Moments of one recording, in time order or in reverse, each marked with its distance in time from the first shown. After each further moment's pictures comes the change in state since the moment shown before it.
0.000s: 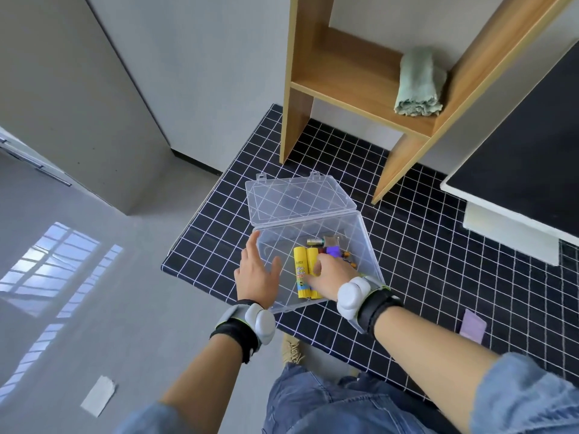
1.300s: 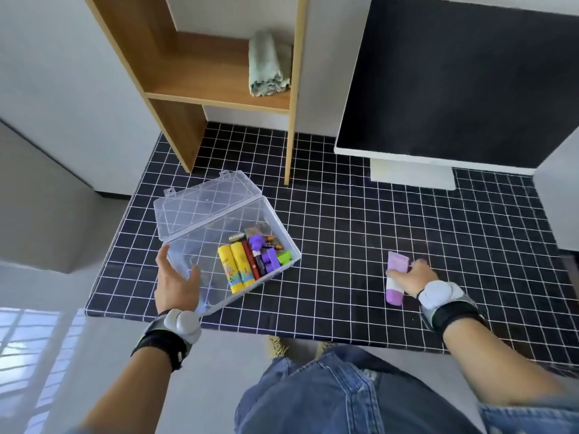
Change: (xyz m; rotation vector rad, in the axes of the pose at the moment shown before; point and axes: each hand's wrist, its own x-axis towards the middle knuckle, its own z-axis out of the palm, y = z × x) left_hand -0.002 0.004 0.000 0.101 0.027 -0.029; right_hand -0.091 0.317 -0.001 0.530 0.334 0.740
